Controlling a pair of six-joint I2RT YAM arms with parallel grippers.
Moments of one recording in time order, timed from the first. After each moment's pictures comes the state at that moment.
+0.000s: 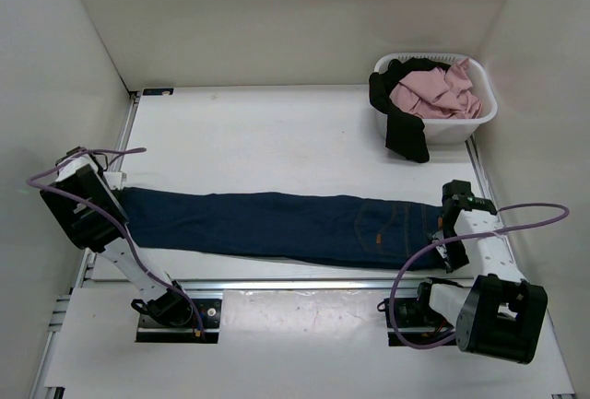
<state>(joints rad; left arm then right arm) 0.65 1.92 1.31 -0.97 -0.19 0.61 -0.14 1.08 0.63 -1.07 0.36 1.00</state>
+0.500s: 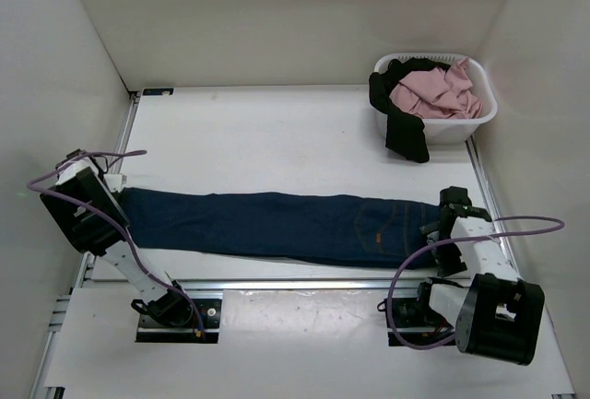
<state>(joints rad) 0.65 1.89 1.27 -0.94 -0.20 0.61 -0.14 1.06 0.52 -0.94 0.30 1.10</state>
